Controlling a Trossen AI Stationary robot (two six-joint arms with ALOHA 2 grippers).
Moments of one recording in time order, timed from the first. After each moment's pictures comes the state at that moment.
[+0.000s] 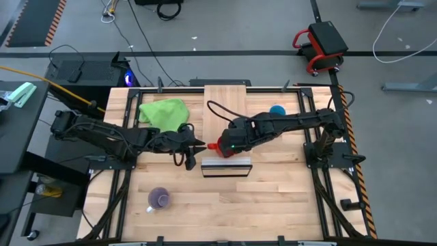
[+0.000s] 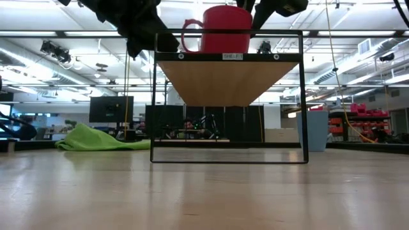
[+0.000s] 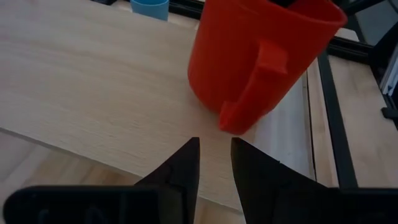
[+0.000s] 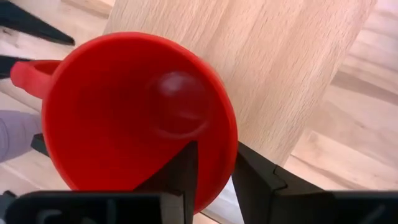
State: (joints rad) left arm -0.15 1.24 0.81 -0.08 -0.31 -0.33; right arm 0.16 1.84 1.92 -1.39 0.21 1.29
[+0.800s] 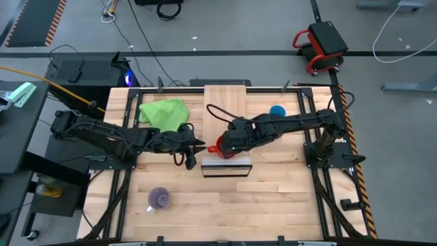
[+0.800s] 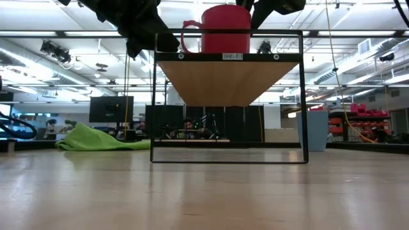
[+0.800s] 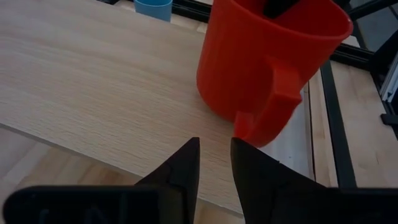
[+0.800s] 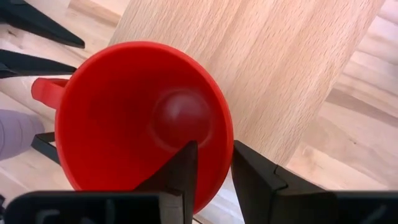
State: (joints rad) left arm -0.15 1.24 0.81 -0.07 -0.32 -0.36; right arm 0.17 1.84 1.92 -1.38 0.26 1.25
